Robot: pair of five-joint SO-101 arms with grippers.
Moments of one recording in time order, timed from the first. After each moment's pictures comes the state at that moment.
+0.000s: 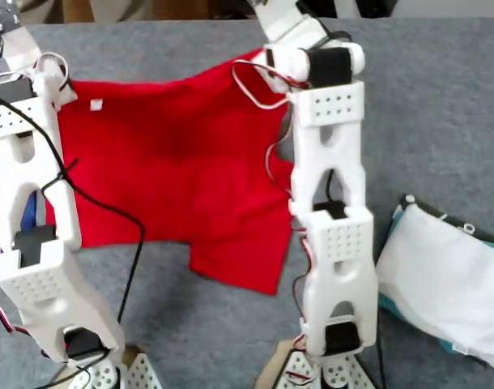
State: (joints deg) left arm -19.6 20.3 -21.8 55.9 -4.5; right arm -13.8 43.3 -85.0 97.4 25.0
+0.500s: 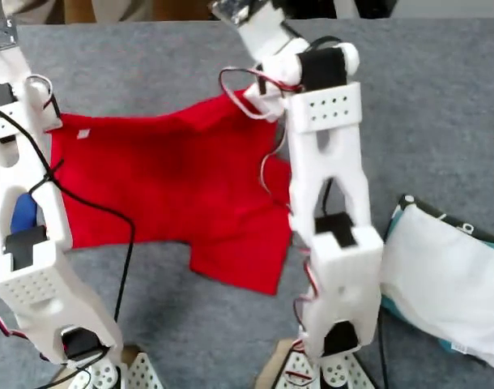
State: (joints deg) left arm -24.0 20.3 -21.1 65.5 -11.3; right arm -17.4 26.2 -58.9 101.5 25.9
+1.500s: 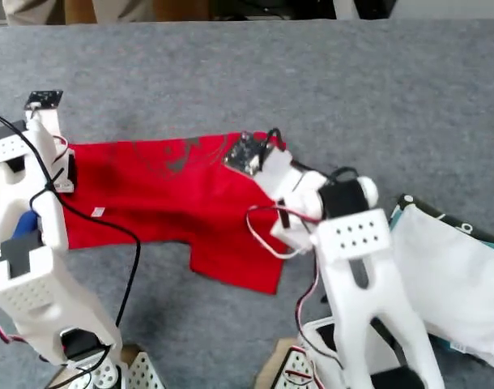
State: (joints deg) left arm -26.3 16.4 3.7 68.8 -29.6; right arm -17.1 -35.8 37.4 82.1 36.1
